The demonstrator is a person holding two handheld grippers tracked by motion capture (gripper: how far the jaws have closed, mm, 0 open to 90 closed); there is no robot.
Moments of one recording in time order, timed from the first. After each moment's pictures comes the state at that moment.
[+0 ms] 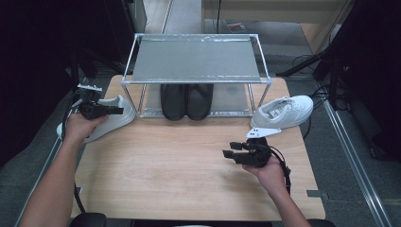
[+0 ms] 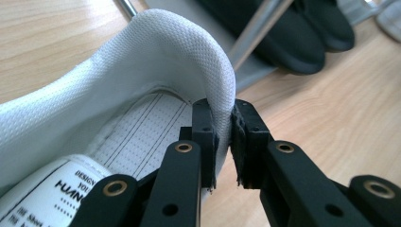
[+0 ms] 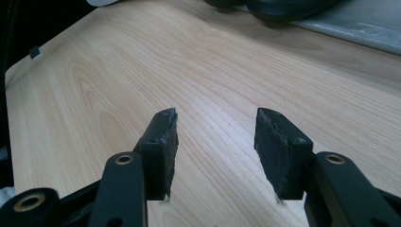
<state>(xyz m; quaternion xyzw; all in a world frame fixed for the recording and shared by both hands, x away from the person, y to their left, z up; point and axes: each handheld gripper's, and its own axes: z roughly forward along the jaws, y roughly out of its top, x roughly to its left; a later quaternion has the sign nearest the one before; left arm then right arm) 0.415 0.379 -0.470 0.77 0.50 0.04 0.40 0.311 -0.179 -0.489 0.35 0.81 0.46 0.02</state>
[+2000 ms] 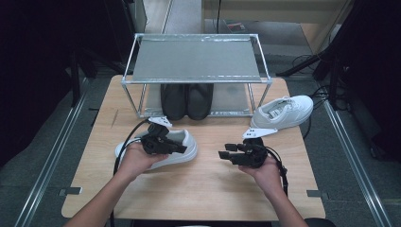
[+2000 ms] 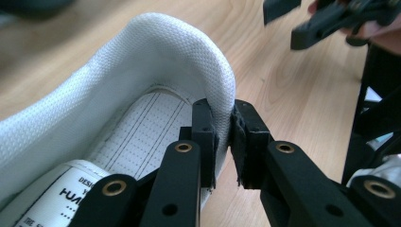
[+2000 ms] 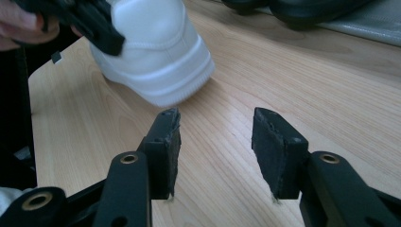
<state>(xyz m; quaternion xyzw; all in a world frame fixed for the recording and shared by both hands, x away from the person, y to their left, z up) 0.316 0.151 -0.464 0.85 0.35 -0.05 0.39 0.309 -0.169 -0.490 0.34 0.81 0.47 -0.01</state>
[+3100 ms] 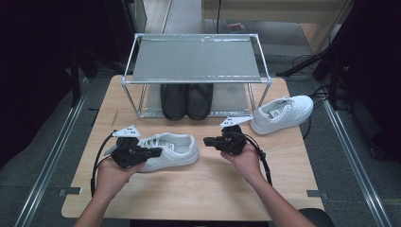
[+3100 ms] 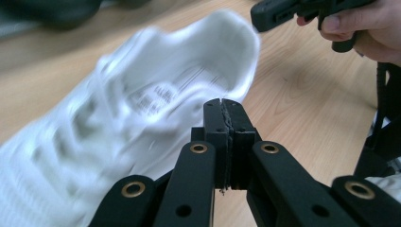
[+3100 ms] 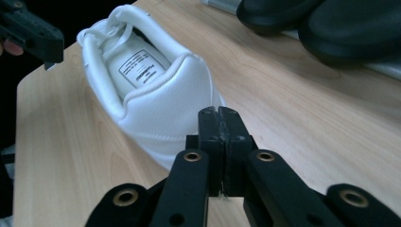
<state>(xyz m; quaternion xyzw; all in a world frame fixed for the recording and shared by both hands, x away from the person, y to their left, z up) 0.264 0.226 -0.461 0.79 0.43 0.02 0.43 0.345 -0.111 -0.488 0.32 0.83 0.46 -0.01</state>
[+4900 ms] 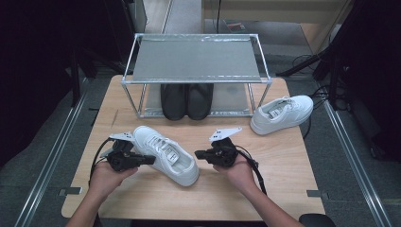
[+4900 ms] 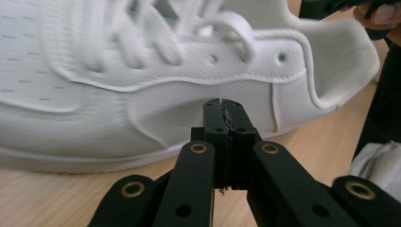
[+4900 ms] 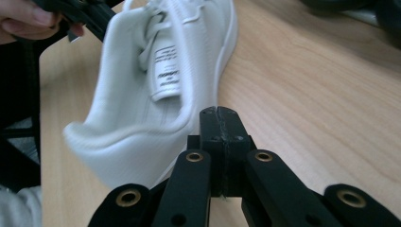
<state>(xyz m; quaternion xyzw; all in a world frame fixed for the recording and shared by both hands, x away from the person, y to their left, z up) 0.275 0.252 -0.492 0.80 0.44 -0.04 0.41 0.311 -0.088 -0.495 0.28 0.85 0.45 -0.02</state>
